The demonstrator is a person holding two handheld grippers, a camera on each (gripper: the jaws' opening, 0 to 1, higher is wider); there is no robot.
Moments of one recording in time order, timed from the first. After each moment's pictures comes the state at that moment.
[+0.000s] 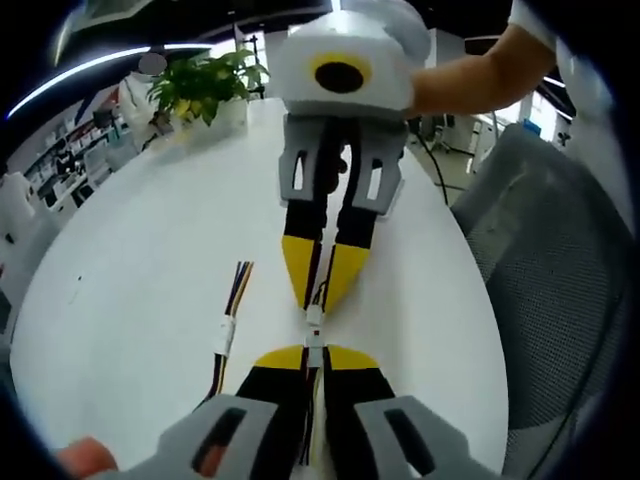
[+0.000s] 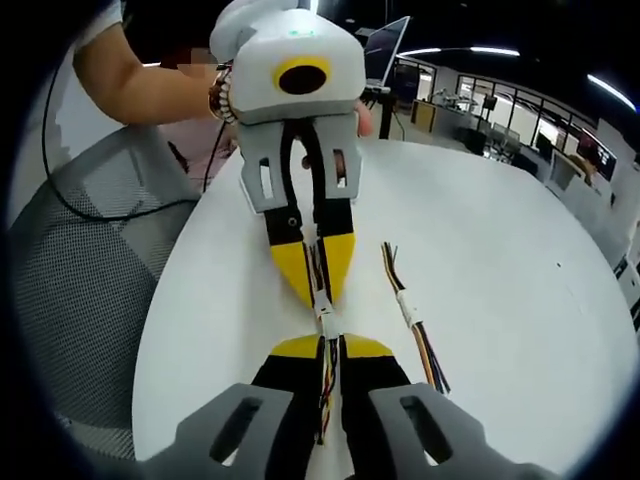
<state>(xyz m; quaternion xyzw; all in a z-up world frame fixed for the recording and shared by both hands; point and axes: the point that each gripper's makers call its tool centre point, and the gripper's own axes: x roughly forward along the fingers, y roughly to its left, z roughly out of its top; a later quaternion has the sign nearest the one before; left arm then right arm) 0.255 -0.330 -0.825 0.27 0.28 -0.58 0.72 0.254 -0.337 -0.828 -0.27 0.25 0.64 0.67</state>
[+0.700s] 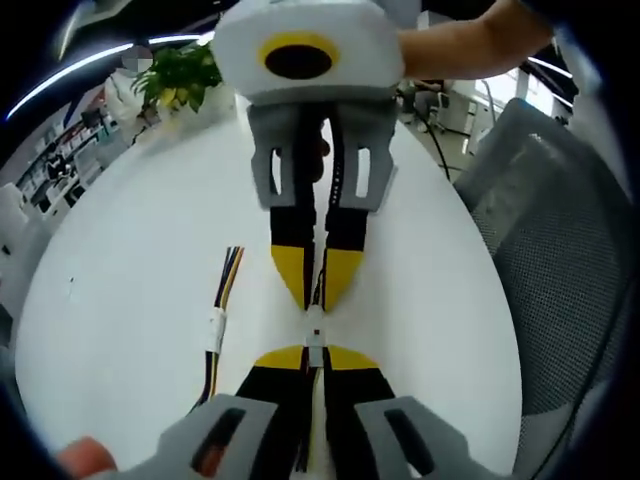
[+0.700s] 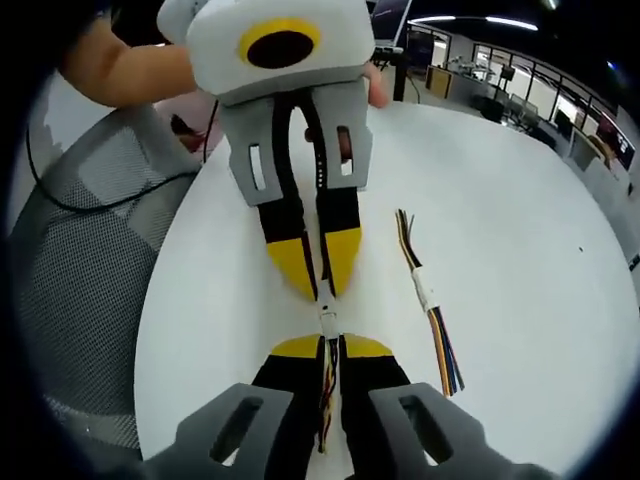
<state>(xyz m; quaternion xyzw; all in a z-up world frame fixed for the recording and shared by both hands) 0.257 -0.331 -0.845 0.31 0.30 -0.58 0.70 0.255 -0.338 -0.852 -0.30 0.33 0.64 0.63</state>
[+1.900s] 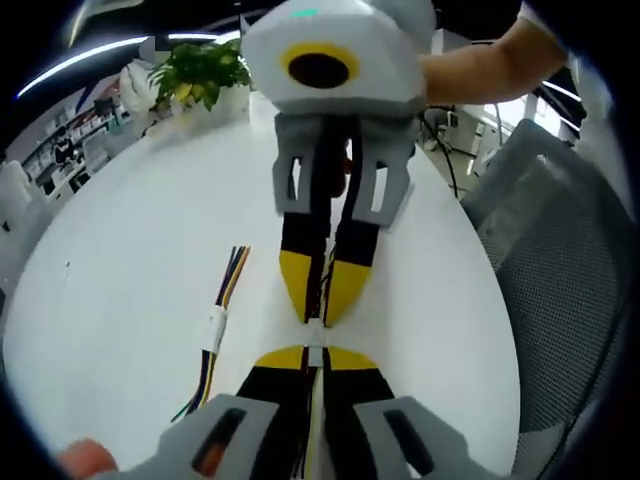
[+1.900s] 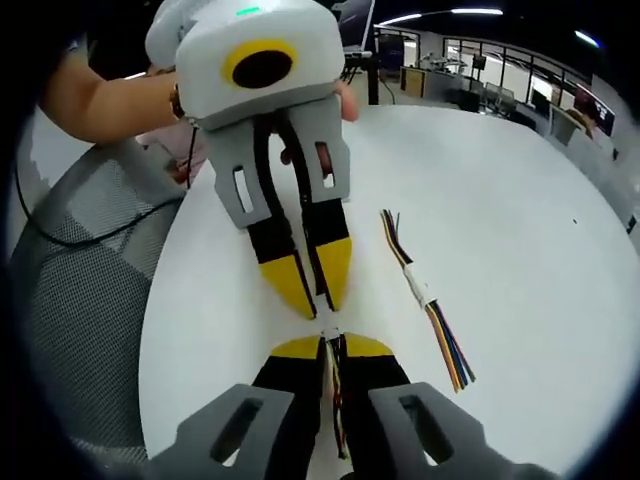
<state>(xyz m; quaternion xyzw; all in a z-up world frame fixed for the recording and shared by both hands) 0.259 -0.333 -0.847 0.26 0.30 -0.57 0.71 0.257 -0.334 -0.853 -0.24 0.33 0.62 0.67</state>
